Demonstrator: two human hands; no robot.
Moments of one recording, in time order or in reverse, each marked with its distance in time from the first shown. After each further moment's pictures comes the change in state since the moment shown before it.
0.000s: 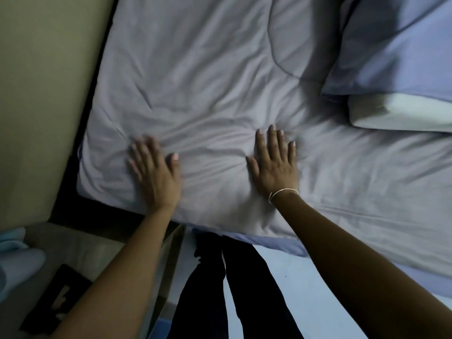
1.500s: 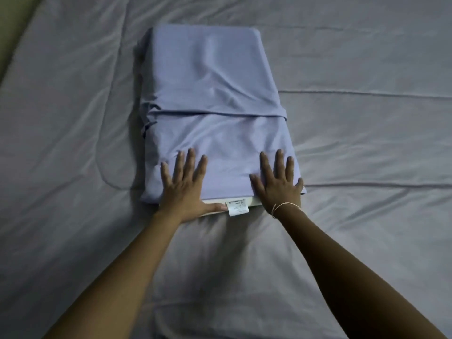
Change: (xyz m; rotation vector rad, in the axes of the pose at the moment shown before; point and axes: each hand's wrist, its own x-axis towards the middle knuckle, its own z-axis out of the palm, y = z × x) left_hand -0.012 0.470 -0.020 0.171 -0.253 0.785; right_hand 0.030 0.386 -0.174 0.133 0.085 0.383
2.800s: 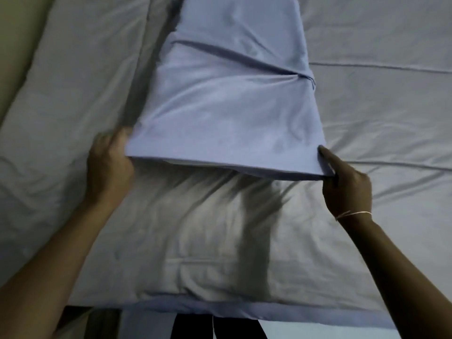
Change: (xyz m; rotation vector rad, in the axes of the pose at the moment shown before) left_hand -0.102 -0.124 -0.065 -0.155 0.681 -0.151; right_hand -0.078 0.041 -0.041 0.235 0.495 -0.180
